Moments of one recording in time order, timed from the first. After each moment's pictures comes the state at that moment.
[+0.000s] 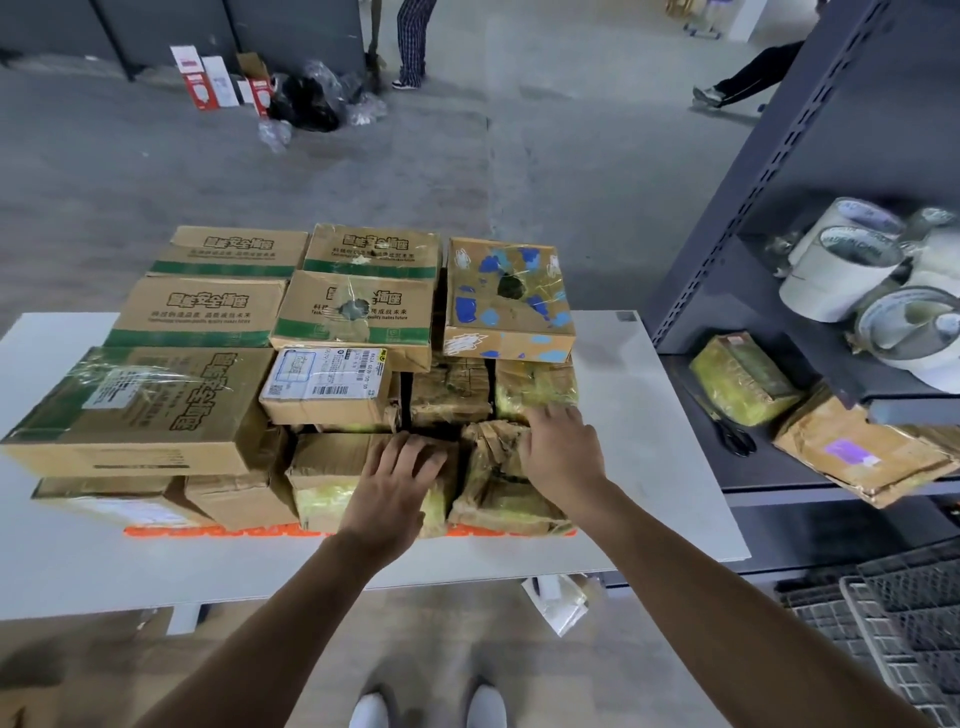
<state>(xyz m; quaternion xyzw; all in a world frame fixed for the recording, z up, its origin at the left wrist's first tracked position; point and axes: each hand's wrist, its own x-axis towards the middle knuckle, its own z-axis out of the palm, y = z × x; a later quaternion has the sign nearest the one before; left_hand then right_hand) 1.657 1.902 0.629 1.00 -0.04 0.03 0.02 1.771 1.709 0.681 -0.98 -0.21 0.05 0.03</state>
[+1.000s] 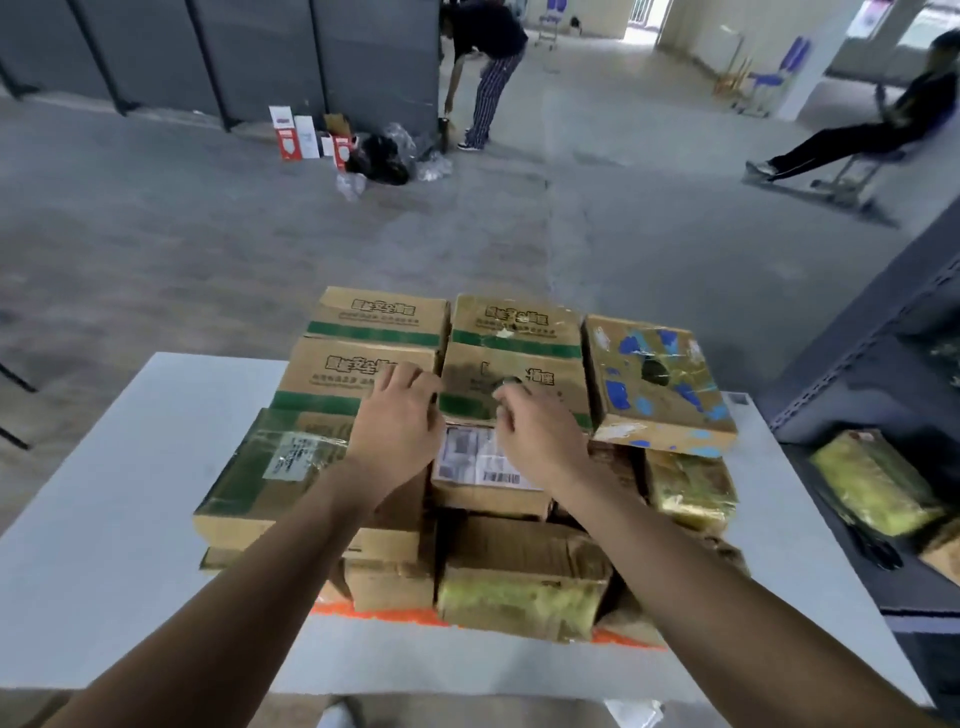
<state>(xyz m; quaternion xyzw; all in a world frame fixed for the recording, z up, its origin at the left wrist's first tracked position) 1.708 2.104 0.728 0.96 0.10 0.18 0.17 1.794 1.939 0.723 -0.92 -0.34 -0.04 0.19</state>
